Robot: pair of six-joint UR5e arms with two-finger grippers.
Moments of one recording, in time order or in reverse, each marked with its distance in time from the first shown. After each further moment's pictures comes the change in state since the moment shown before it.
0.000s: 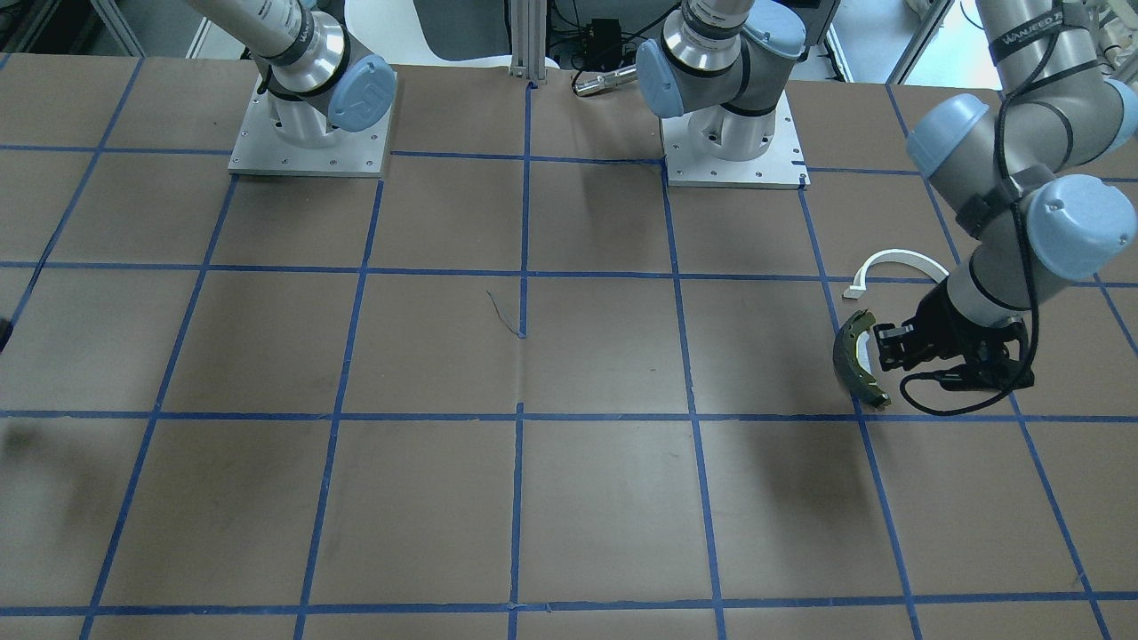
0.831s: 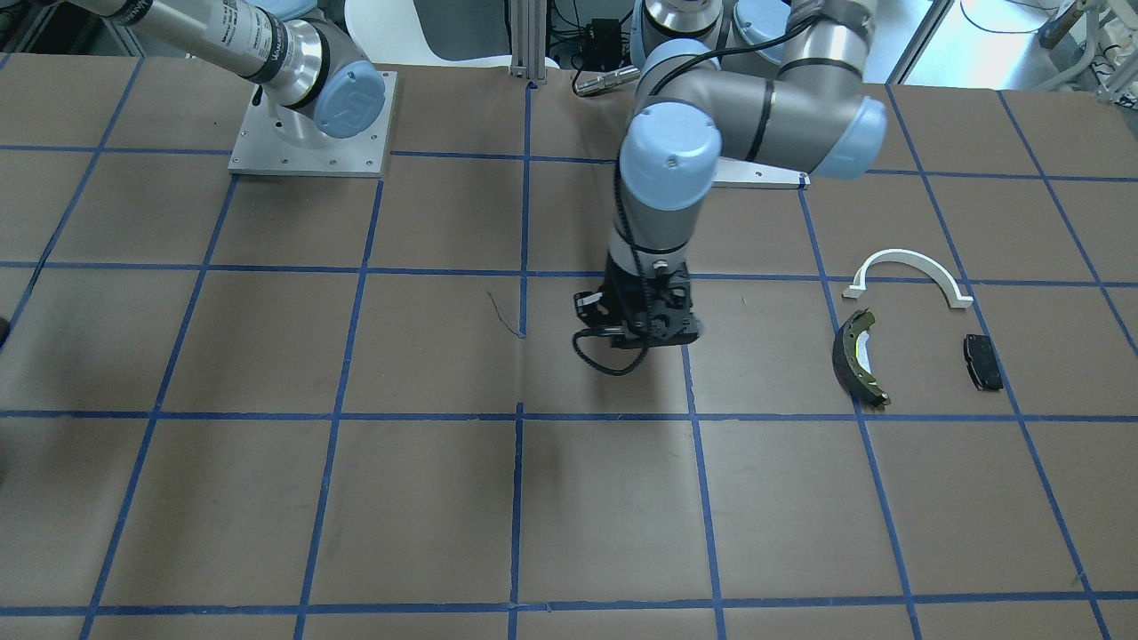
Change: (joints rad) left arm -0.605 0.057 0.029 -0.060 -0.050 -0.718; right arm -0.156 0.227 -0.141 -0.157 0.003 -0.246
